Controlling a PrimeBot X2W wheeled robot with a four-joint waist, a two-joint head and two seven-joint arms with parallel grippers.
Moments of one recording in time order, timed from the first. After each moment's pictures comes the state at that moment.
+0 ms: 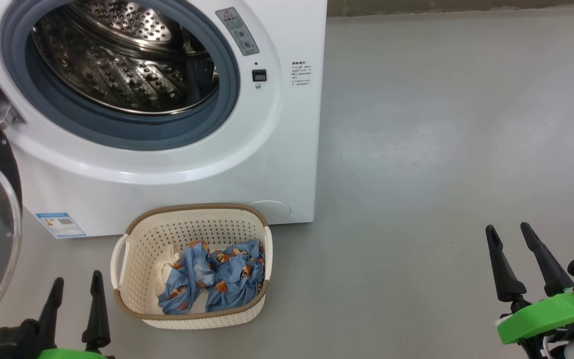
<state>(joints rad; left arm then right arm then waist) -0.10 0.17 0.03 0.39 -0.39 -0.13 -0.26 -0.07 -0.27 0.09 0.26 0.48 0.12 -0.25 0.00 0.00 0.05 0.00</state>
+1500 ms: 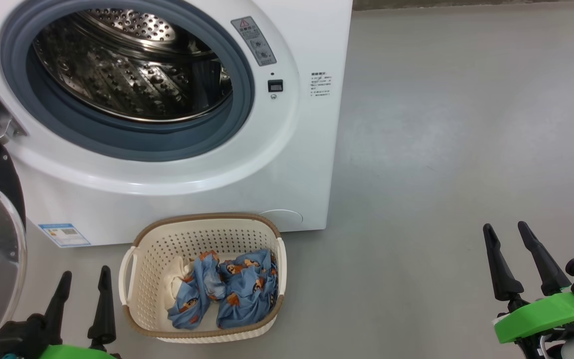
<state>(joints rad) -0.10 0.19 -0.02 0.37 -0.40 -0.13 -0.26 -0.07 -0.25 0.09 0.25 0.48 0.12 -0.25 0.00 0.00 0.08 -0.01</state>
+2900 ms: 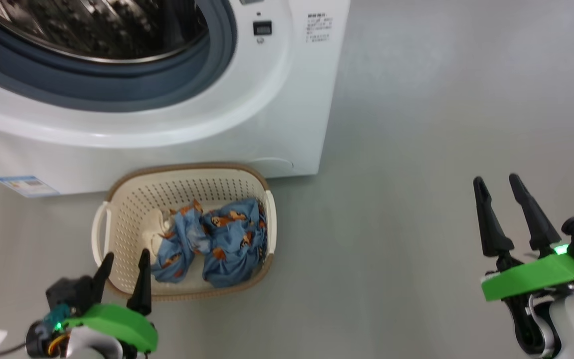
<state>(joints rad) -0.31 0.15 -0.13 0.68 -0.38 -0.13 -0.26 -0.18 -0.22 0.10 0.21 0.48 0.12 -0.25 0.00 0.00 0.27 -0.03</state>
